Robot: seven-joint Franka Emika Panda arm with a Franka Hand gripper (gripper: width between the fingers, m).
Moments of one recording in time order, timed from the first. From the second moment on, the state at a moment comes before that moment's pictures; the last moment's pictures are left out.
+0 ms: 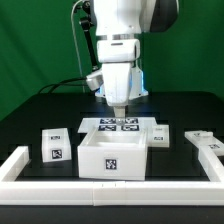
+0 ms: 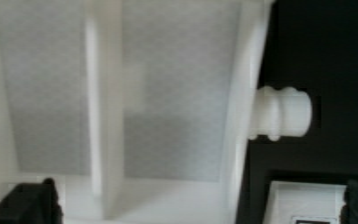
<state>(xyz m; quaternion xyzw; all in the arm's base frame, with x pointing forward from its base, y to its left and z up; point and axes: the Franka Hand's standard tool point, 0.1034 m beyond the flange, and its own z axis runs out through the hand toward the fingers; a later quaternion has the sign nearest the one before) 0.471 -0.006 0.069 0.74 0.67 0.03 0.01</state>
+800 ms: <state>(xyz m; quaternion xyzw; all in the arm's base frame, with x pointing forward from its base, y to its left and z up) 0.455 0.001 0.023 0.77 0.64 0.03 -0.01</state>
